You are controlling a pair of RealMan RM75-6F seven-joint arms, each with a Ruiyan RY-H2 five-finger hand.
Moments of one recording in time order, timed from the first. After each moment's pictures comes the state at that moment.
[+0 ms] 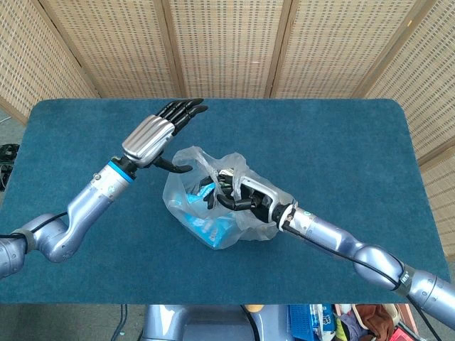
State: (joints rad) left arm -0.97 -1.14 -0.32 -1.59 1.31 0.89 -0.28; right arm 0.62 -1.33 0.90 -1.79 -0.74 -0.04 0.83
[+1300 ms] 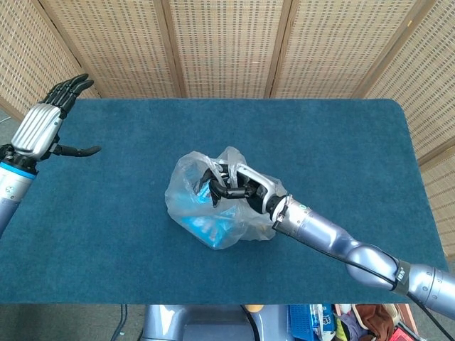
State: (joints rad) left arm -0.70 -0.94 -0.25 -1.47 1.42 1.09 -0.54; right arm 0.79 -1.18 0.78 -1.88 -0.57 0.22 0.84
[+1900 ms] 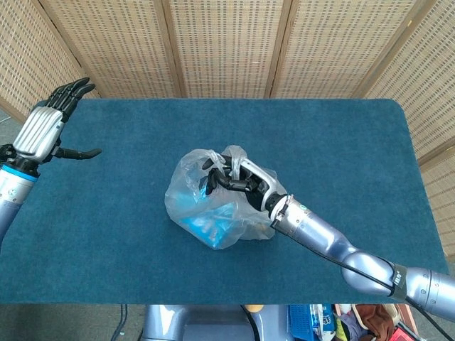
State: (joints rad) left arm -0.69 -0.96 -0.25 -1.46 1.42 1.10 -0.51; right arm 0.83 -1.16 0.75 -1.95 -0.48 0.38 0.89
